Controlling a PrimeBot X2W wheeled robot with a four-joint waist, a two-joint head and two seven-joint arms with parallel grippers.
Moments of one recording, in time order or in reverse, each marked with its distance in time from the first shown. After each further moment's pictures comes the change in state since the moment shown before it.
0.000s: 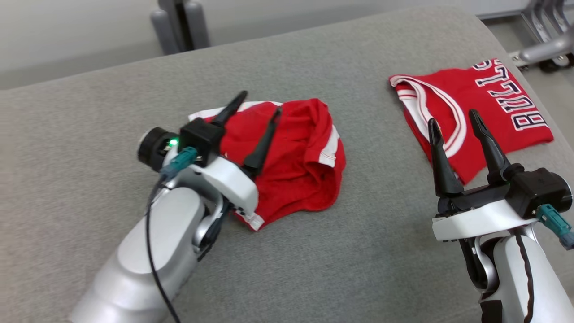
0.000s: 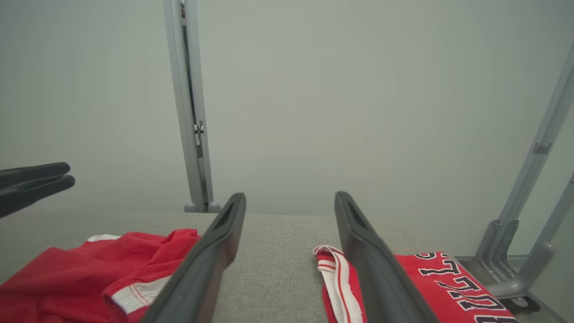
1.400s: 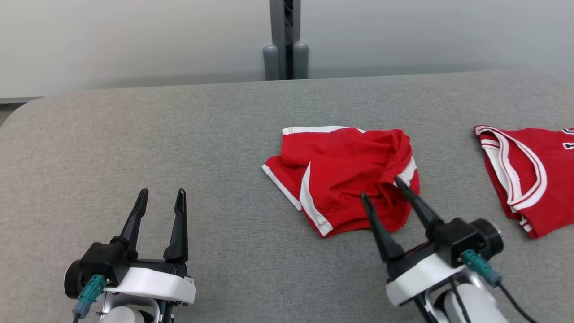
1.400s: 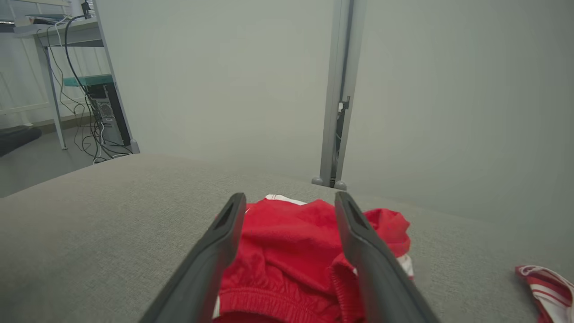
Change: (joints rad) left arm 0.616 -0.097 0.603 -0.345 0.239 -0.025 -0.041; right arm 0.112 -0.004 0.205 0.049 -0.017 0.000 0.024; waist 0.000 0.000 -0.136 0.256
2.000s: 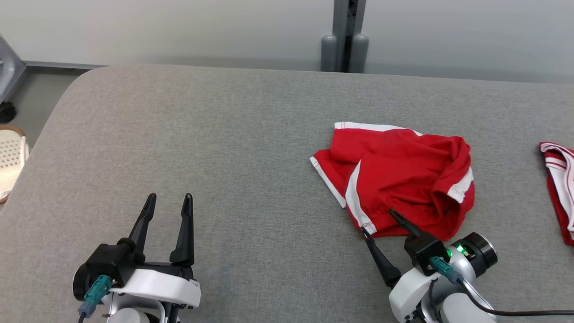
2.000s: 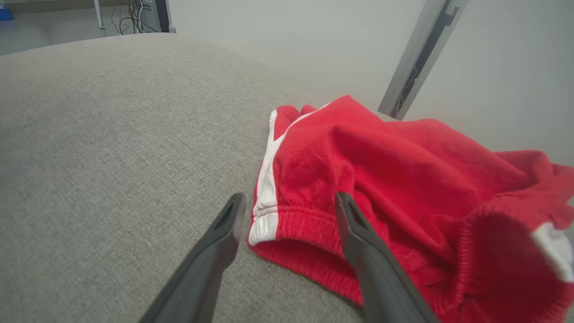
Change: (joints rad) left arm -0.003 -0.004 -0.016 0.034 -0.024 -0.014 0.000; right arm -0.037 -0.035 0.083 0.232 -0.137 0.000 0.053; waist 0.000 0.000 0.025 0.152
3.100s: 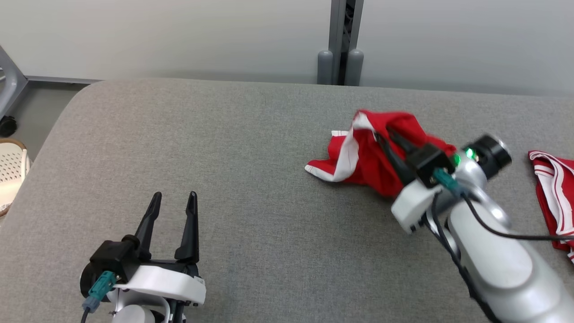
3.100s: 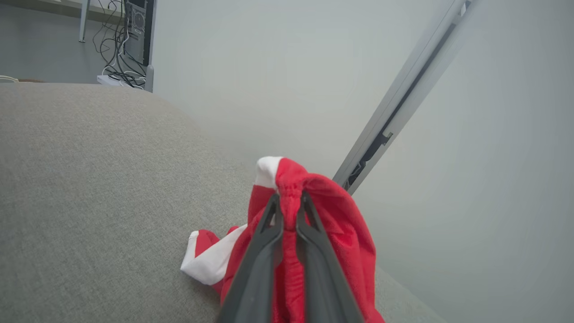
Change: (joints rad) left arm -0.020 0.000 -0.025 0.021 -0.043 0.016 0.000; right arm -0.305 -0.069 0.053 0.056 -0.015 0.000 0.040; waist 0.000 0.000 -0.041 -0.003
